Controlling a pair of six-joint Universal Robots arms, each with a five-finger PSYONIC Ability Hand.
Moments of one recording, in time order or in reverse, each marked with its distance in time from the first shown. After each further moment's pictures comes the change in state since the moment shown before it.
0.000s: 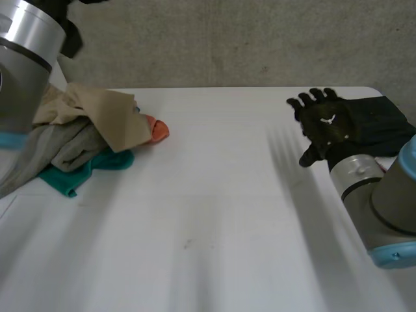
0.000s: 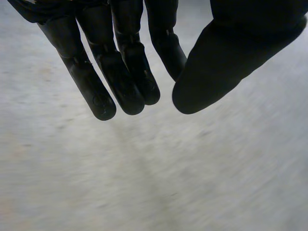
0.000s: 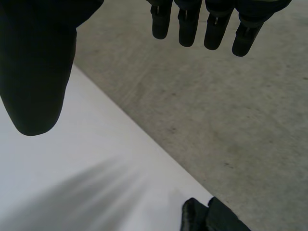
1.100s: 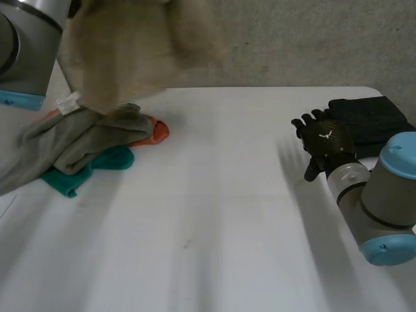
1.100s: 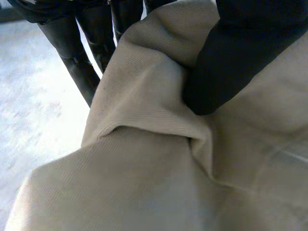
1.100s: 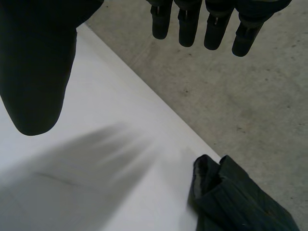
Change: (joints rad) left arm -0.006 -0.179 0.316 -0.002 -0.027 0.179; right arm -0.012 0.138 -0.062 0.056 0.036 -0.085; left_hand -0.070 -0.004 -0.009 -0.001 -0.039; right_hand 0.000 0.000 0.000 0.000 0.000
